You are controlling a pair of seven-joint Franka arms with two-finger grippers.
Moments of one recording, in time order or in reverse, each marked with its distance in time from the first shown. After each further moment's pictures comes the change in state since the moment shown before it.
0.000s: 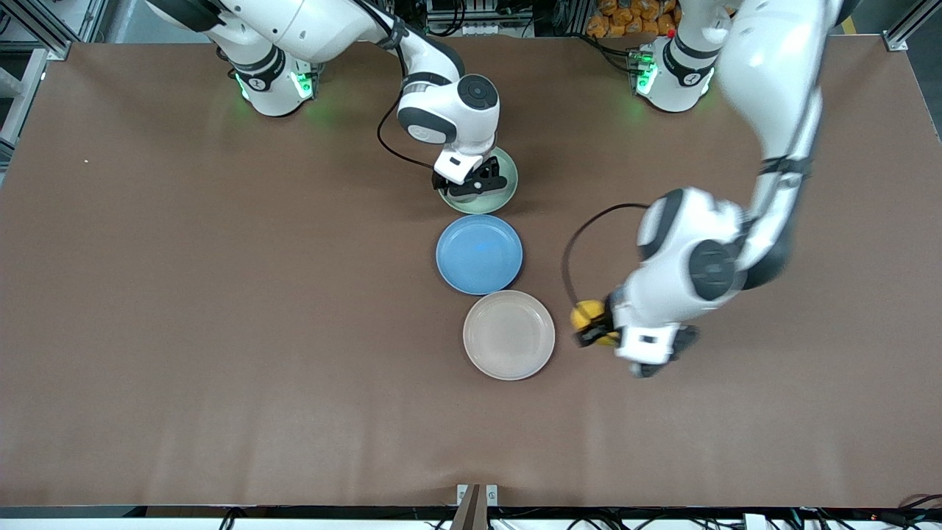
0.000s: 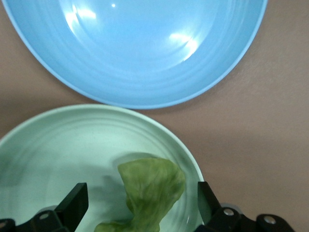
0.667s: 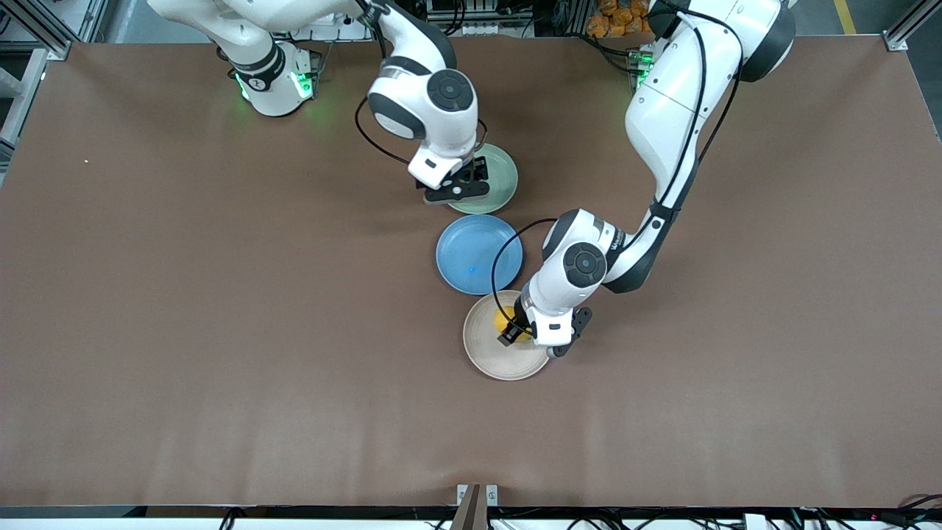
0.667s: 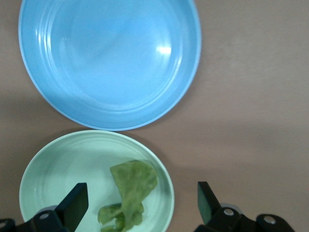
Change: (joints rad) left arm -0.234 0.290 -0.010 -0.044 -0.029 0.559 -0.536; right arm -0.069 -0.131 -0.001 0.016 0.194 -0.057 -0.133
